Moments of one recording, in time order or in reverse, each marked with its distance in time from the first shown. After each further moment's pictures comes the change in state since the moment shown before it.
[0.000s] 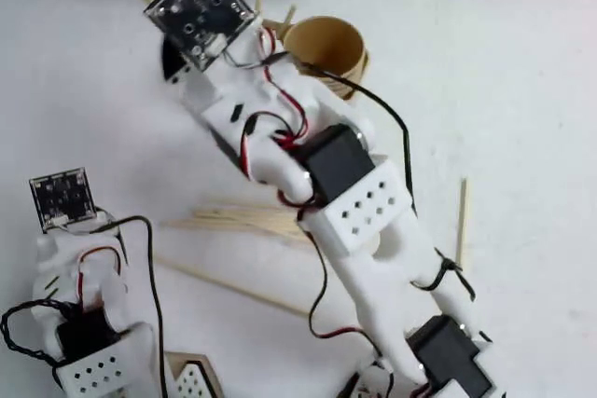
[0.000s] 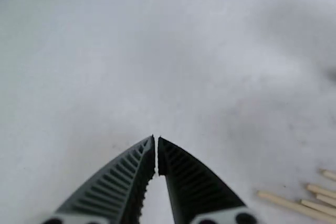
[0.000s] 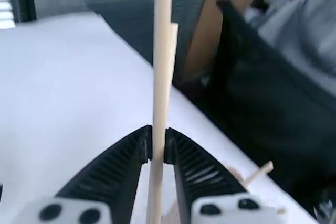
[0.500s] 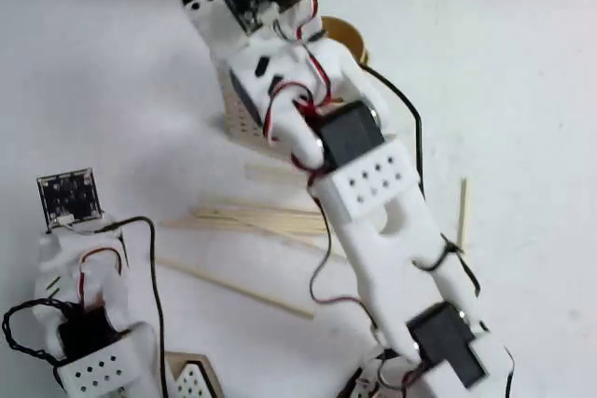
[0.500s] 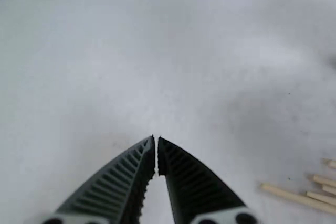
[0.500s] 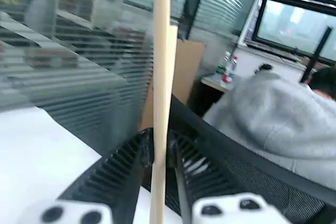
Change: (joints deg) left arm 0.0 -0.1 1.1 0.0 -2.5; right arm 8.3 4.5 0.1 -22.9 0.0
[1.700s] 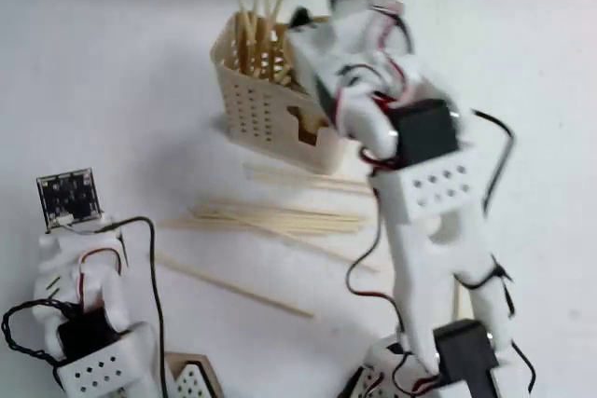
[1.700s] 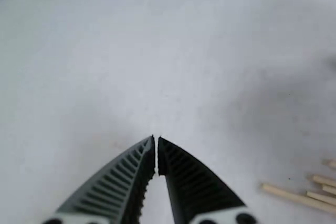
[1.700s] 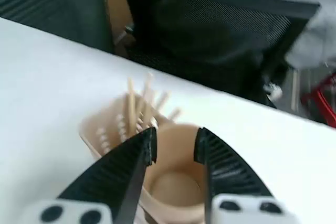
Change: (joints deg) left arm 0.0 0.0 0.0 0.0 0.0; right arm 14.0 -8.3 0.0 38.9 -11.0
